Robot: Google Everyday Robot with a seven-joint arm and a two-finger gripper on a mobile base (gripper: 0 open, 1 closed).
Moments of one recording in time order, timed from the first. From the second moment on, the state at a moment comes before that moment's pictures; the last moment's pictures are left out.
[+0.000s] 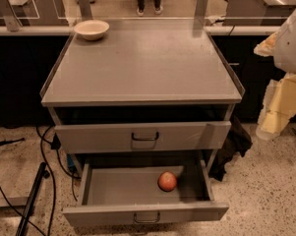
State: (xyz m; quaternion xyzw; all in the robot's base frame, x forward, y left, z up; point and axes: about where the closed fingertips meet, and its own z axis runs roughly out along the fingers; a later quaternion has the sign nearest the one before) arm 0.438 -0.216 0.978 -0.60 0.78 -0.04 0.16
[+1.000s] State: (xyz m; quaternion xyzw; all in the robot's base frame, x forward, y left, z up) arm 0.438 -0.216 0.978 -0.60 0.78 -0.04 0.16
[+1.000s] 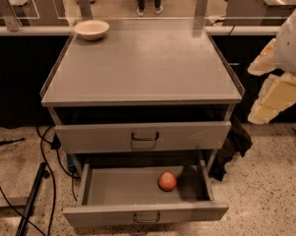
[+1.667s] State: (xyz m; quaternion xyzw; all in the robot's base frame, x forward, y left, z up) arm 0.452 -0.213 0.925 -0.57 0.79 -0.01 0.20
